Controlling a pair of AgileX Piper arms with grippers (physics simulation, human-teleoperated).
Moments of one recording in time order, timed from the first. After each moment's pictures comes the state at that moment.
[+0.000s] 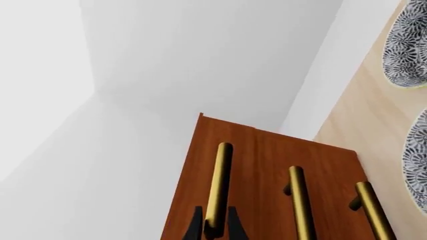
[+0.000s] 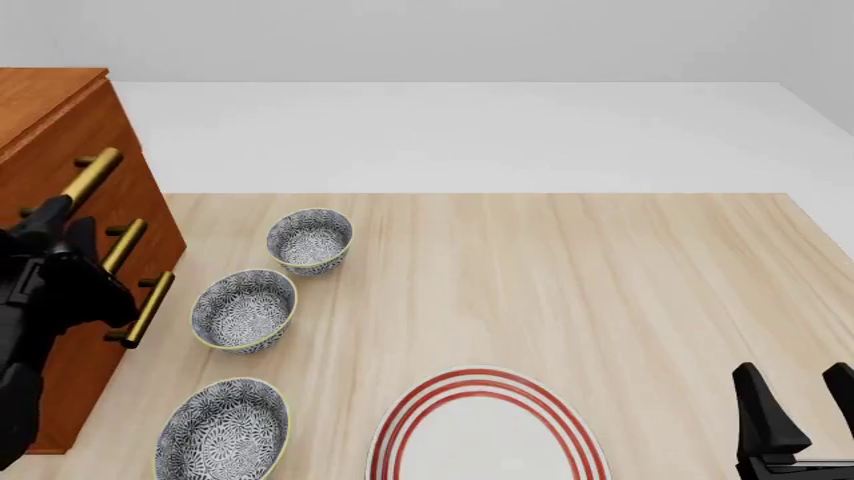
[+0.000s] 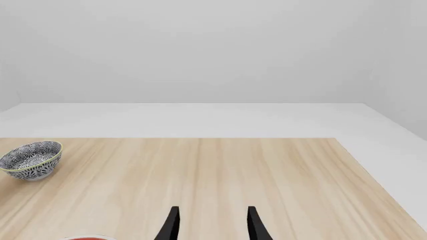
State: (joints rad) left arm 0.18 1.18 -0.35 -0.85 1.37; right arm 0.00 0.01 0.00 0.00 0.00
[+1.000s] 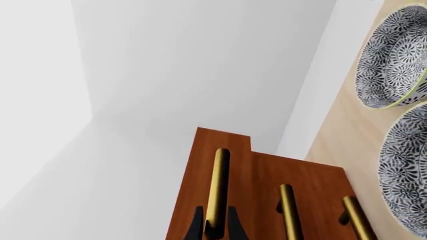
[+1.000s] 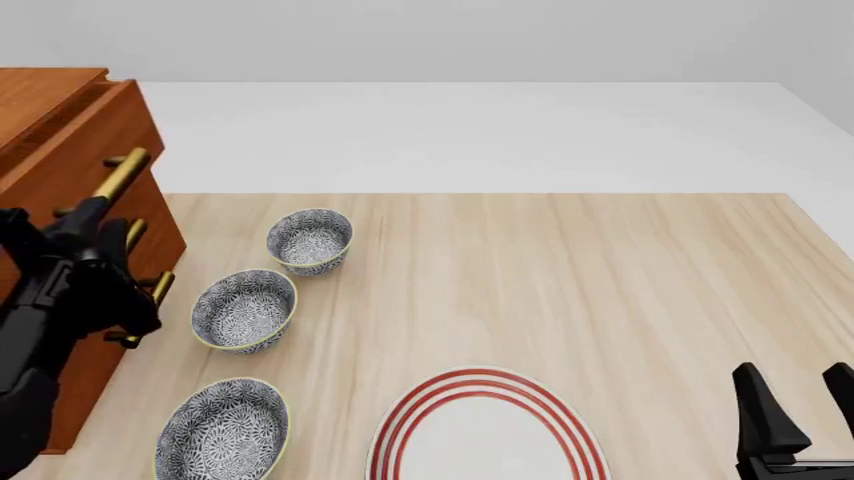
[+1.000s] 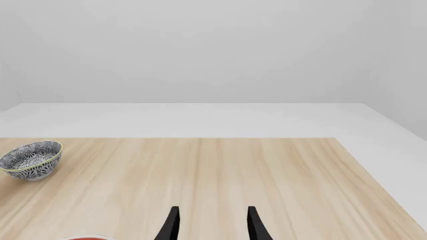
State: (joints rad) left arm 0.08 1.14 -0.35 -0.81 1.41; right arm 0.00 0.01 0.00 0.00 0.00
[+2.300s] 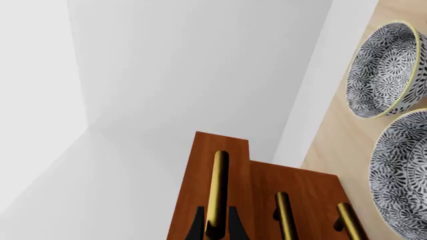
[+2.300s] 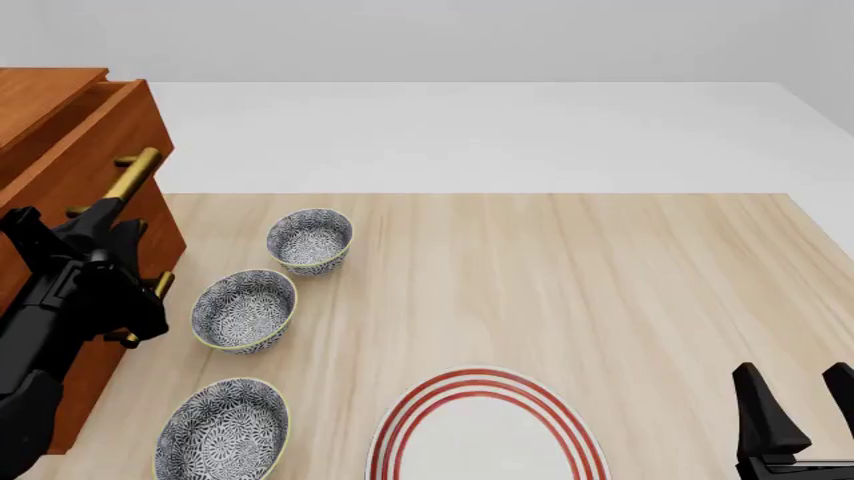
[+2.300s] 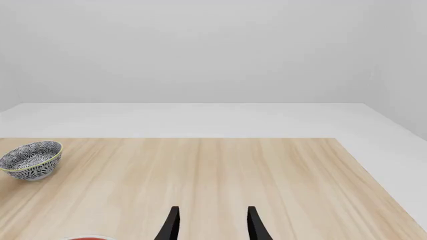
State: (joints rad) left arm 0.04 1.11 -0.35 -0.77 1.41; right arm 0.00 0.01 0.00 0.00 0.00
